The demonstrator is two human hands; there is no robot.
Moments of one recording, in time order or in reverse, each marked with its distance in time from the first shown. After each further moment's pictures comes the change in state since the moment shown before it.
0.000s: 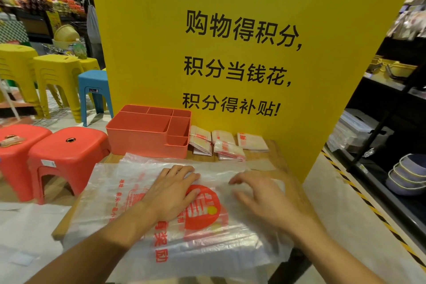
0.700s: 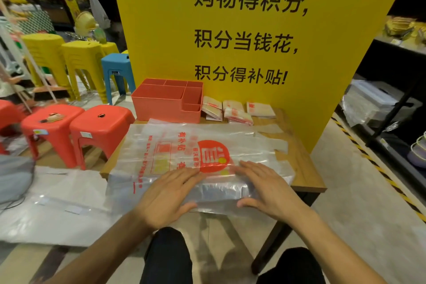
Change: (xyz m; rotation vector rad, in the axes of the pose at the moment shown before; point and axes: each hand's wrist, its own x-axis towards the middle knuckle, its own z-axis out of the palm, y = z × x) left_hand -0.156 0.049 -0.003 0.087 0.065 0.093; right_hand -0.094 -0.010 0.044 -0.125 -0.173 -0.104
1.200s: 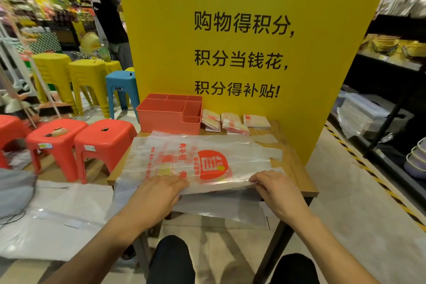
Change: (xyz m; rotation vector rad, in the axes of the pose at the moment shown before) left_hand -0.013 -0.007 -0.037 -0.064 0.043 -0.080; right_hand -0.020 0.004 -0.013 -0.080 0.271 0.150
